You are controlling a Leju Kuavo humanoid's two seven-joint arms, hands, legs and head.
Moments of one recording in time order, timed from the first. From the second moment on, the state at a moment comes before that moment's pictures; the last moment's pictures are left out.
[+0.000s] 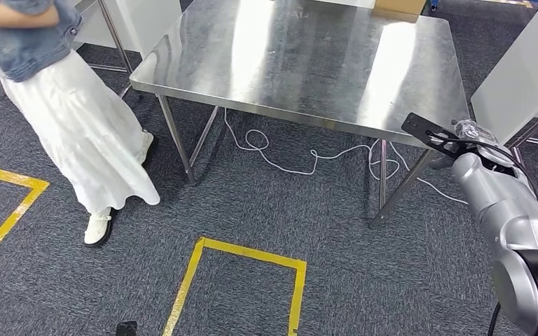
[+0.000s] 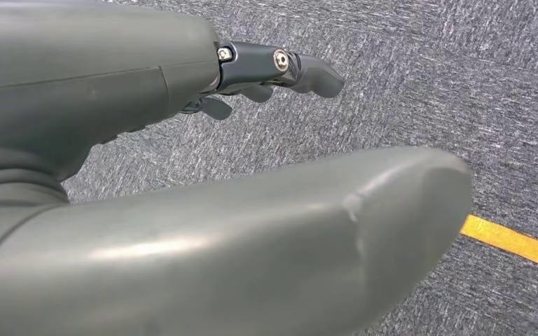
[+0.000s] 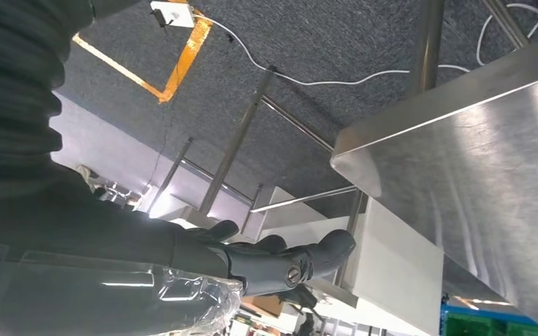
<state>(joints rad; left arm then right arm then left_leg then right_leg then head) -0.10 -0.11 0.36 -0.20 -0.12 0.53 -0.53 -1.10 -0.29 0.38 -0.30 1.05 -0.01 0.17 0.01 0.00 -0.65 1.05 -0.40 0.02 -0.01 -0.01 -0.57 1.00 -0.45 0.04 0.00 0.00</state>
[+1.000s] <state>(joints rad) -0.10 -0.12 0.35 -0.20 -0.17 0.53 -0.53 -0.23 -0.17 -0.15 -0.24 0.60 -0.34 0.11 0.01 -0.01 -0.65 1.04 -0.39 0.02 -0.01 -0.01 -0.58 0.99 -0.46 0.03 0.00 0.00</state>
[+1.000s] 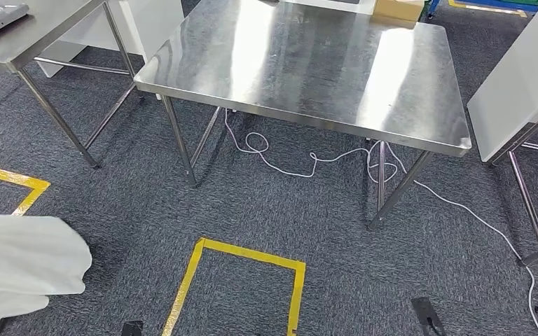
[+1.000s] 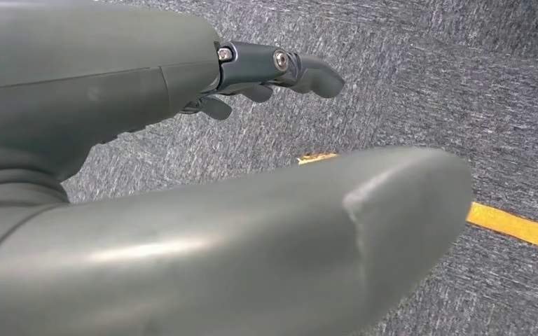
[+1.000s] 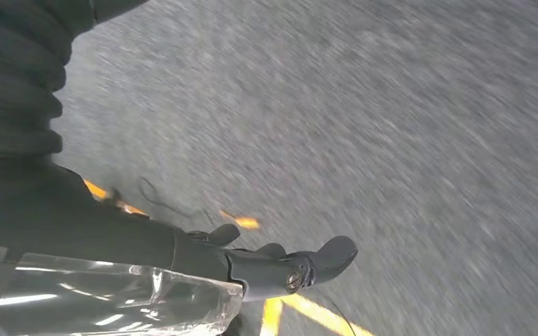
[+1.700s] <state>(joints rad) -0.10 -0.12 0.33 -0.20 -0.24 0.55 -0.48 -0.06 0.03 -0.17 -0.21 0.65 -0.18 0.14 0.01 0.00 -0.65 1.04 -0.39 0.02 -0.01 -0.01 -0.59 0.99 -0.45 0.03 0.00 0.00</state>
